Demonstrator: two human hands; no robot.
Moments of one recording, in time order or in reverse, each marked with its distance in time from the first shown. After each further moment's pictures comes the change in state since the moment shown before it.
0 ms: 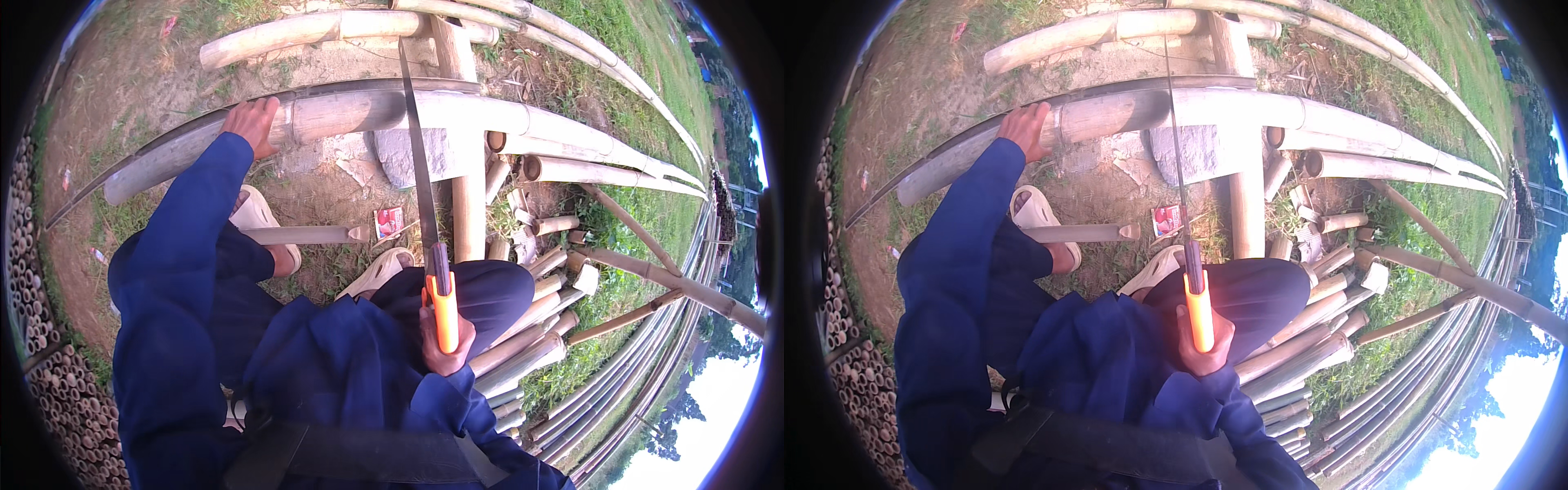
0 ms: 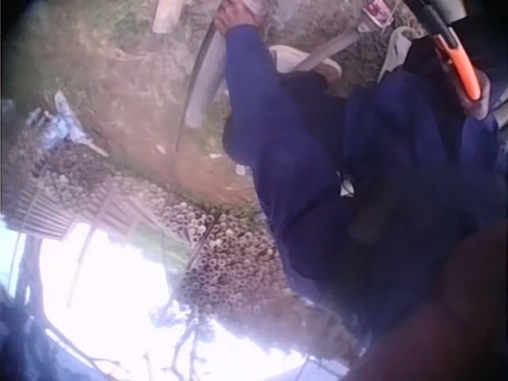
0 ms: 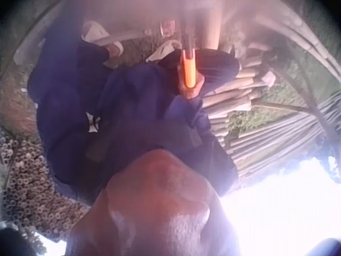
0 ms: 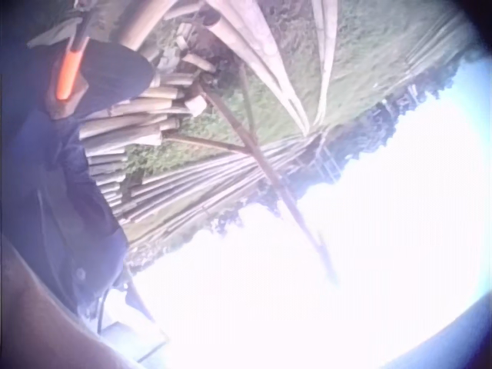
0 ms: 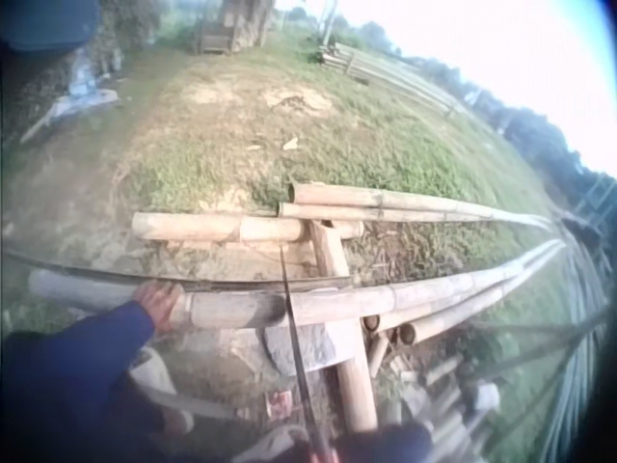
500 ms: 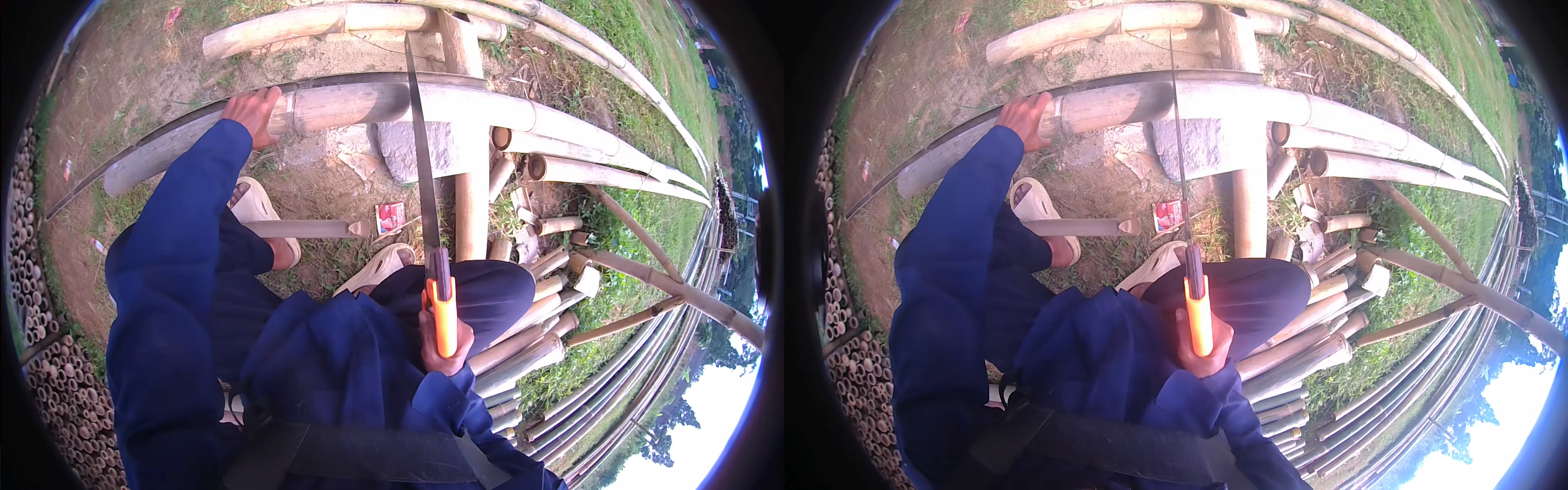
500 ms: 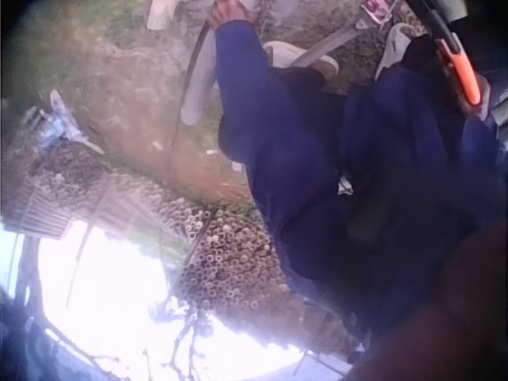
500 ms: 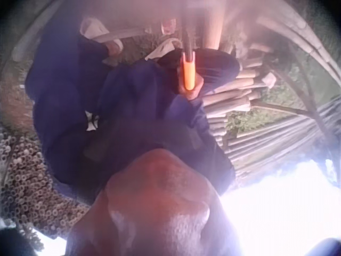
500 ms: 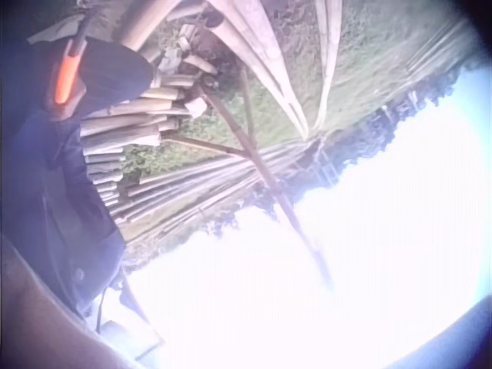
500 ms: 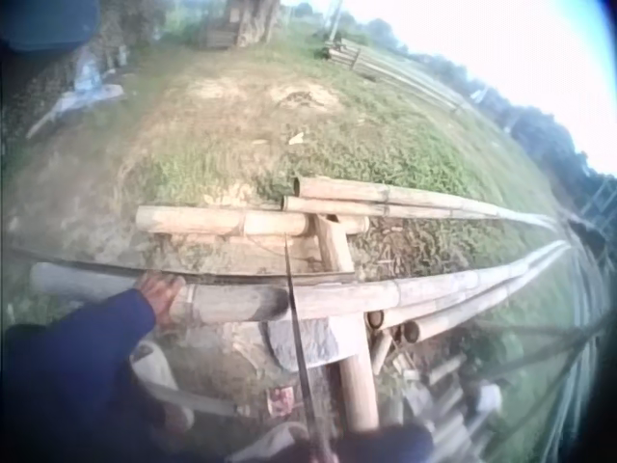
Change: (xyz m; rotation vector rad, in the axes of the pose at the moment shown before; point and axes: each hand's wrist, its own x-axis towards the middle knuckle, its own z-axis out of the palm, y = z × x) left_hand -0.005 0.002 -0.002 -0.004 -0.011 -0.003; right_hand 0.013 0.008 -0.001 -0.025 -0.023 -0.018
